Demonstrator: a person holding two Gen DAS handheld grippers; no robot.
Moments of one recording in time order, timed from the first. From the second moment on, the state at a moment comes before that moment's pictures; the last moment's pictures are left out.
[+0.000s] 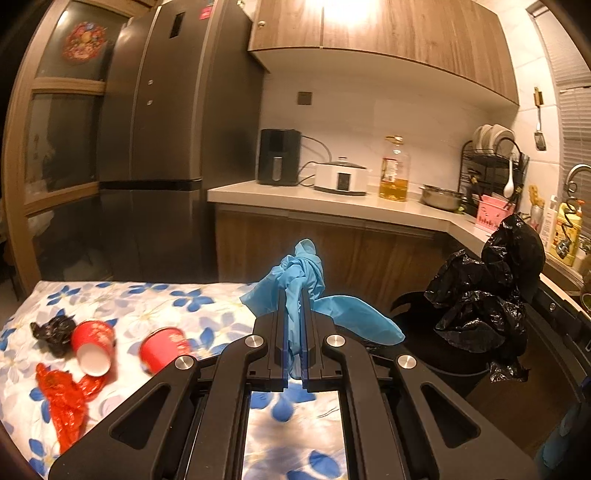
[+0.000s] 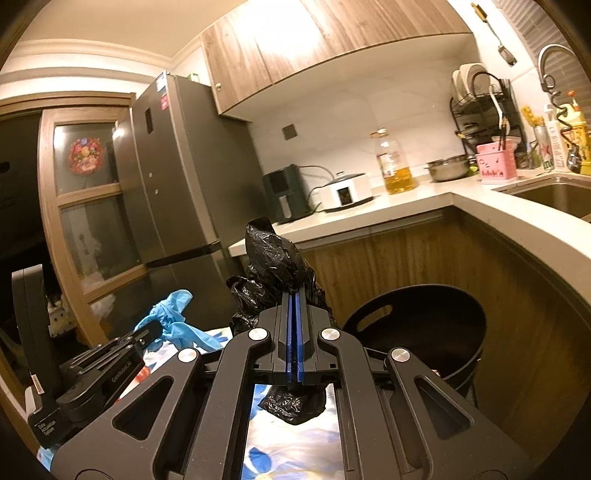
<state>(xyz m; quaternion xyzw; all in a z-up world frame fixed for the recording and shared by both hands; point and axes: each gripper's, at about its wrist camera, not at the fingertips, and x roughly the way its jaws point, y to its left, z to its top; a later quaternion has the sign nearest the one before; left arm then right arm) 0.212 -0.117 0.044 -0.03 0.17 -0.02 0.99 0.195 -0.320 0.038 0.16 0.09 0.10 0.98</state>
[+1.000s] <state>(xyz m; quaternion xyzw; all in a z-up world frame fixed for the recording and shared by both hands) 0.276 -0.234 0.059 0.02 0.15 -0.13 0.98 0.223 -0.403 0.050 0.16 0.07 0.00 0.98</state>
